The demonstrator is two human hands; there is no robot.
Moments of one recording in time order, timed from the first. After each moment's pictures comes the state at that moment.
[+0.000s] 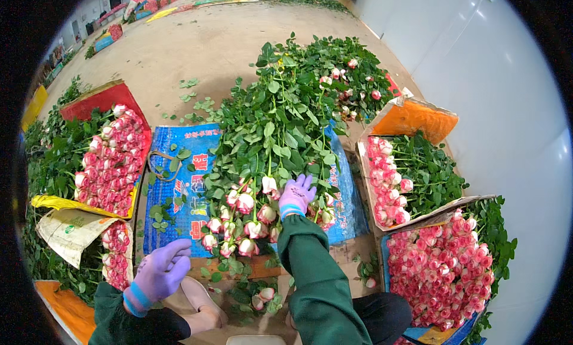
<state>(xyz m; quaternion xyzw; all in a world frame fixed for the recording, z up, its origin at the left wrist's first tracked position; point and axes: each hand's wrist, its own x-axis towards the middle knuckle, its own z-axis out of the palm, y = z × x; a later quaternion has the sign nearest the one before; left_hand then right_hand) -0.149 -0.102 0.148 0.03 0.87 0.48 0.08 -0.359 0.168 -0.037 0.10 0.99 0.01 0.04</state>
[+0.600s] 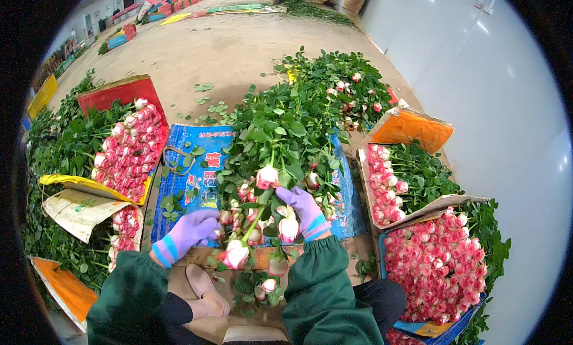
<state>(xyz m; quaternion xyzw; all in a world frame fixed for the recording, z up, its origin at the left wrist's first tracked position) -0.172 -0.103 0.119 -0.07 0.73 0.63 0.25 -0.279 0.190 0.053 0.01 0.52 -0.81 0.29</state>
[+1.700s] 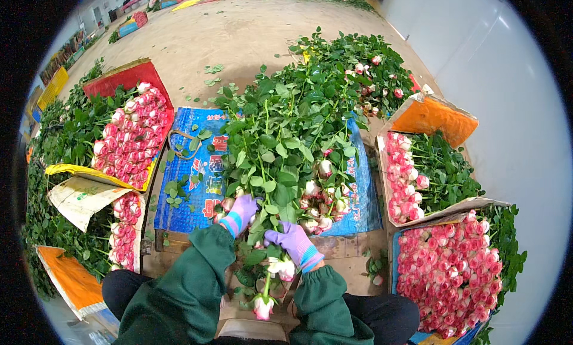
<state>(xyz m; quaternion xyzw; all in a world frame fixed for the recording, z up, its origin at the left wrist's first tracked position) -0.260 -0.018 -0.105 0.06 0.93 0.36 0.04 -0.196 0.175 0.024 0.01 0.63 -0.70 0.35</state>
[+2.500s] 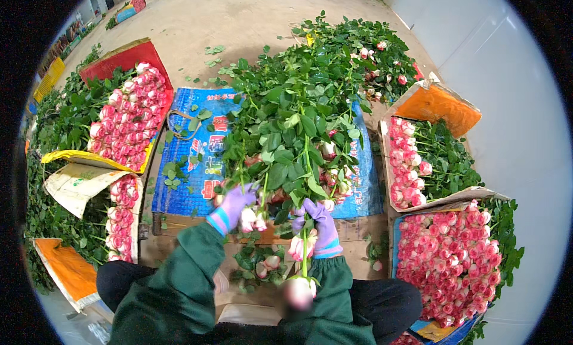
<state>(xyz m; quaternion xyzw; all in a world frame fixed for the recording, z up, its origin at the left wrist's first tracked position) -0.212 -0.025 -0.064 -0.11 0.61 0.77 0.16 -0.188 0.202 0.027 0.14 0.28 -0.91 0.28</state>
